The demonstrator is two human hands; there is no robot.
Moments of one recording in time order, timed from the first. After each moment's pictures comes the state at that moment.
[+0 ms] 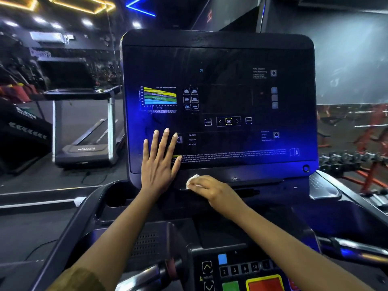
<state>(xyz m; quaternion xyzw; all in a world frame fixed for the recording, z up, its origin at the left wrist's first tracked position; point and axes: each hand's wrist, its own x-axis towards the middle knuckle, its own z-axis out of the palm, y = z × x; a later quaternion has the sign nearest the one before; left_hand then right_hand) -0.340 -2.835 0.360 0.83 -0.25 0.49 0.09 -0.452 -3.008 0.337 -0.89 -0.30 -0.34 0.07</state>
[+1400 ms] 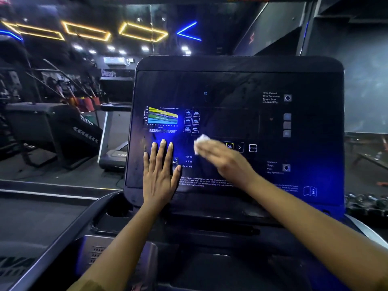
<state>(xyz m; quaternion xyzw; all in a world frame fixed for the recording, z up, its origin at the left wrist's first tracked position) -0.345 -2.869 0.375 0.83 -0.14 0.51 0.15 -0.383 -3.077 0.452 -0.79 -0.40 -0.46 -0.05</state>
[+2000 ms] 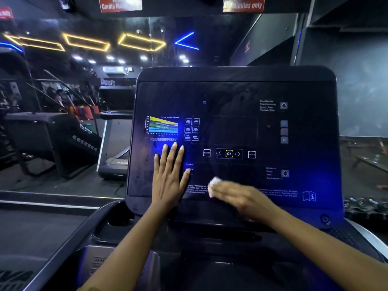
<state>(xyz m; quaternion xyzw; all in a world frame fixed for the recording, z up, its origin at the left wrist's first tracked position) -0.344 -2.885 0.390 0.82 -0.19 0.52 0.15 -0.417 -3.117 0.403 -0.81 -0.43 -0.39 -0.06</state>
